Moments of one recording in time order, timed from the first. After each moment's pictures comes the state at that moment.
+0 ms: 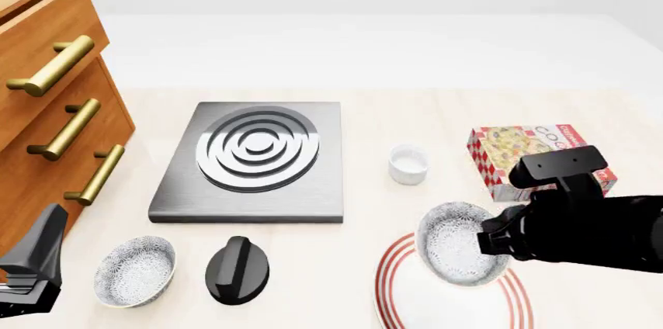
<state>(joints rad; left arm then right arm) 0.00 0.01 0.00 0.00 0.00 0.42 0.98 -0.53 0.55 0.17</state>
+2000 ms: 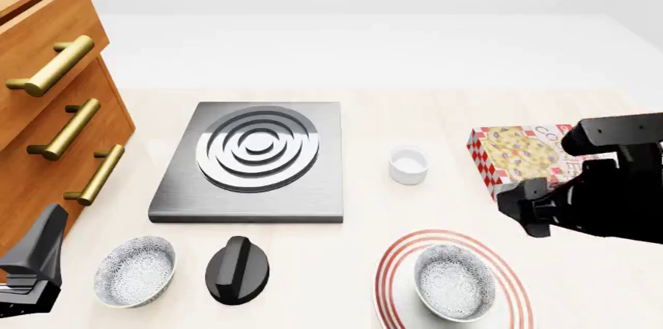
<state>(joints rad) 0.00 0.01 0.00 0.00 0.00 0.28 0.87 -0.62 0.66 0.11</state>
